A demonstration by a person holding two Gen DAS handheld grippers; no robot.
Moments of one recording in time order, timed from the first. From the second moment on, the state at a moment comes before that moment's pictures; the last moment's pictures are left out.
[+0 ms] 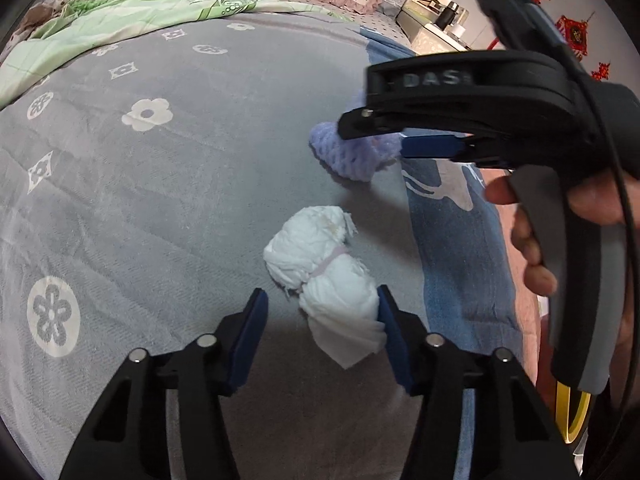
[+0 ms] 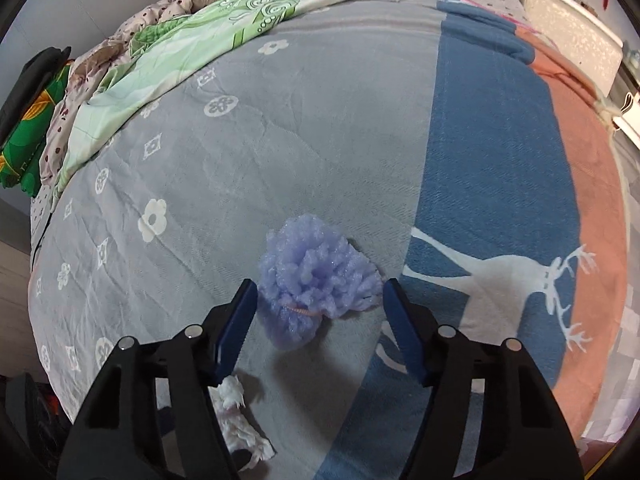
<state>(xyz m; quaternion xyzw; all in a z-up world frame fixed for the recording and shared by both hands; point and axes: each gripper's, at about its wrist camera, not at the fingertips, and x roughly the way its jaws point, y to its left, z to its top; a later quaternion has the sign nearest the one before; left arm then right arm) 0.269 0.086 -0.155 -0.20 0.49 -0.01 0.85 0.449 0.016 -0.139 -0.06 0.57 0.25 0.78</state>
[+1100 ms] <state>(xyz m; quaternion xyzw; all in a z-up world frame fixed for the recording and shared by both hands) 0.246 0.082 -0.092 -0.20 0.46 -0.04 0.87 0.387 -0.051 -0.023 0.00 0.51 0.27 0.82</state>
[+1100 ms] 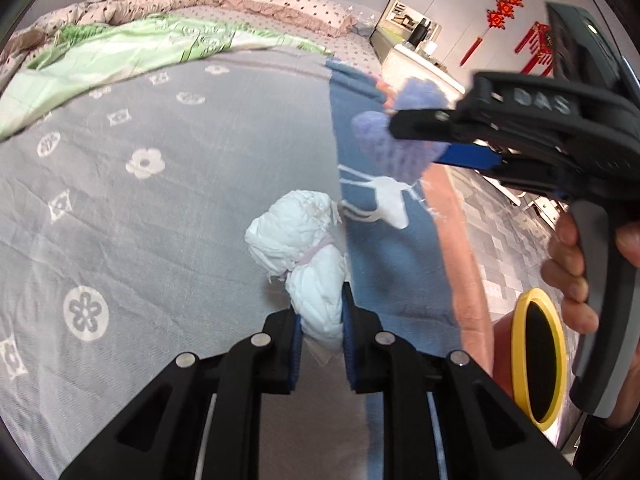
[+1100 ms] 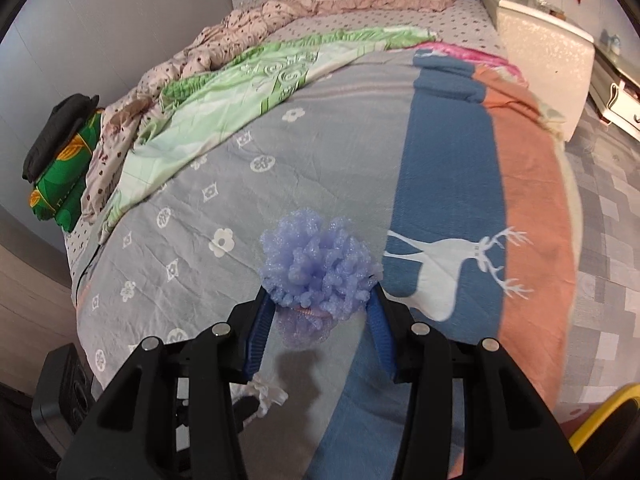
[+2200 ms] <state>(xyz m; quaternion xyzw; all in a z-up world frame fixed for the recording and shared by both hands) 0.239 -0.094 0.064 -0.10 0.39 -0.16 0.90 0.260 -0.369 0.143 0.13 0.38 0.14 0.91</state>
